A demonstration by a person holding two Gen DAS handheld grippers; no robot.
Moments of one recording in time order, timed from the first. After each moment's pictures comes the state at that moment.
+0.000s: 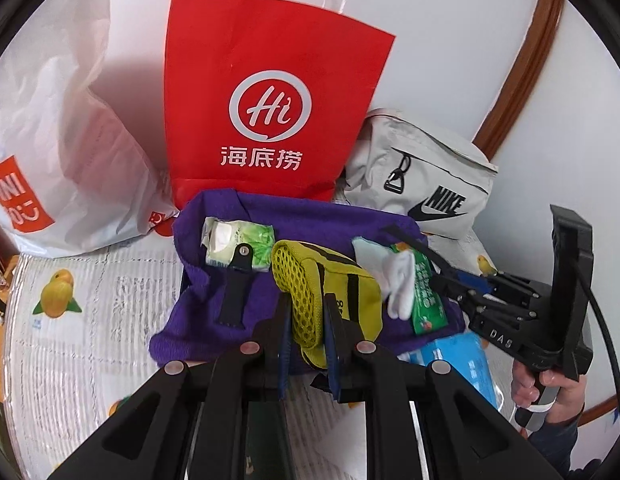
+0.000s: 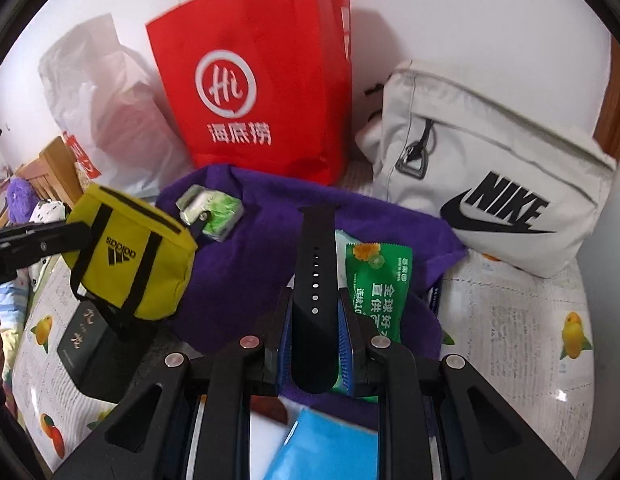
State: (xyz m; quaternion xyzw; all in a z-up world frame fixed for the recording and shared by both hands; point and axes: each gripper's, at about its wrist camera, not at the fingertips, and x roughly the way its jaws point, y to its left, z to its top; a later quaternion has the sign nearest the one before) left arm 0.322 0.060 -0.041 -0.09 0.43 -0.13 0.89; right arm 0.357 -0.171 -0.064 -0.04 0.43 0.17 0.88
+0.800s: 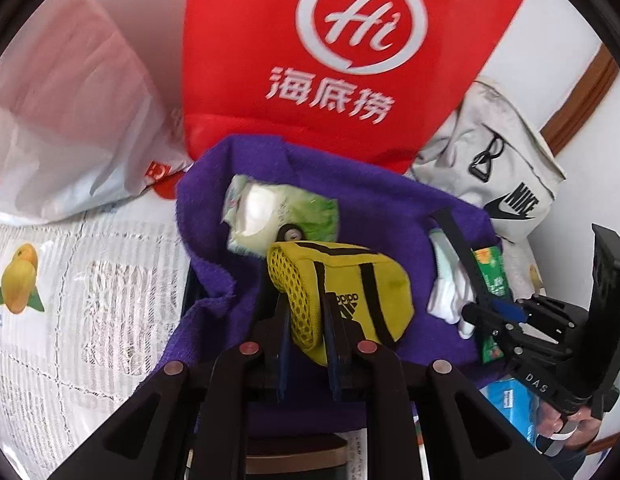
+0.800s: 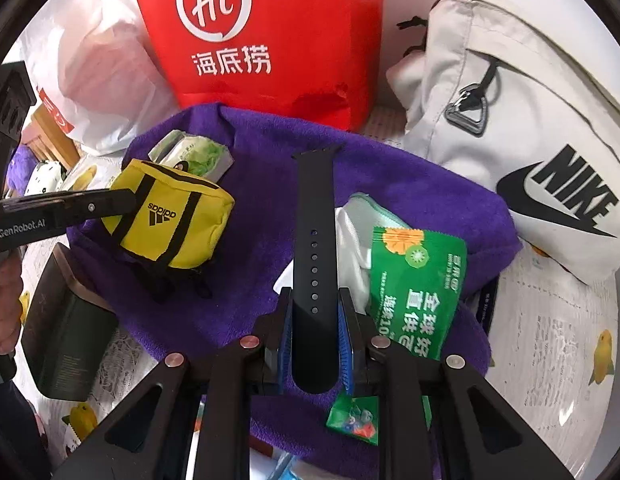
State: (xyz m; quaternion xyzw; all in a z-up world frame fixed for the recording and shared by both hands) left arm 0.392 0.078 -0.122 -0.12 0.51 -0.09 0.85; right arm 0.405 -0.147 -0.120 -0.07 0.50 0.19 0.84
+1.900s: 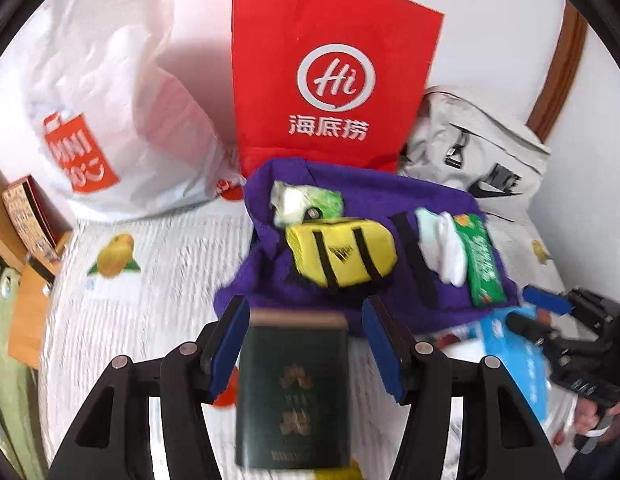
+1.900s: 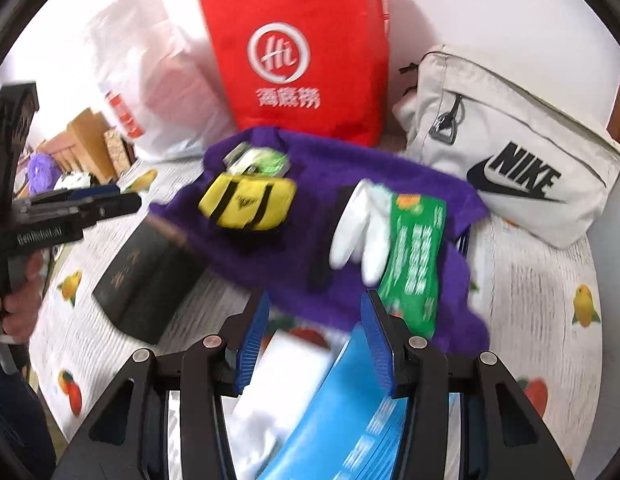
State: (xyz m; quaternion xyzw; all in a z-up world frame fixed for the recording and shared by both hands) left arm 0.287 0.073 -0.053 -0.05 0.46 -0.04 0.89; right arm 0.288 -0.161 -0.063 -0.05 0.45 0.21 0.86
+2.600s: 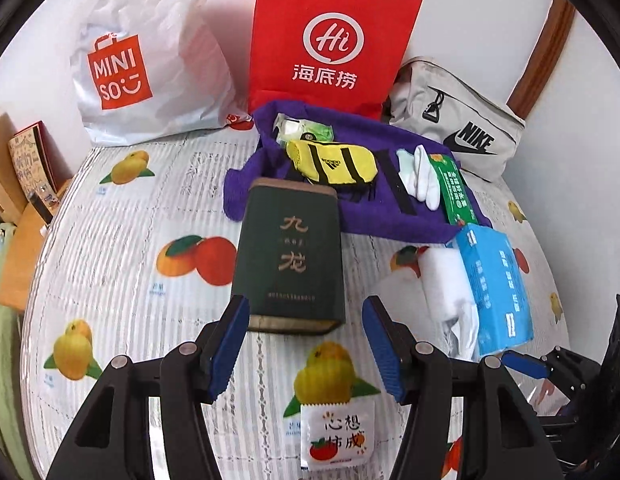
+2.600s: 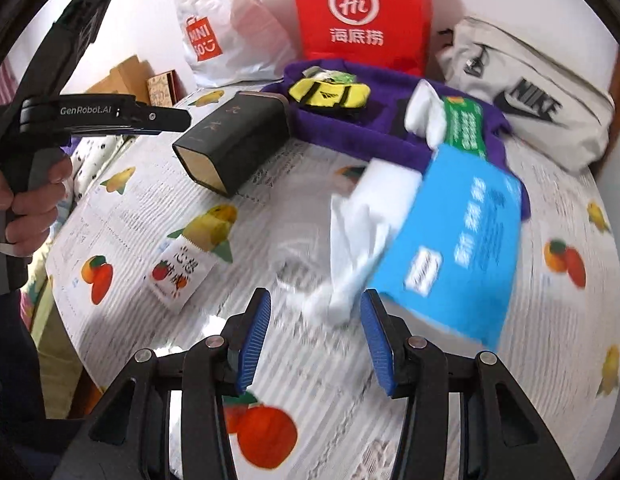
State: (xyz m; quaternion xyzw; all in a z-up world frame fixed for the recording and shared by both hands) left arm 0.190 0.083 -0.074 -0.08 0.48 -0.05 0.87; right arm 0.140 -0.158 -0.100 -0.07 0.47 0.24 0.85
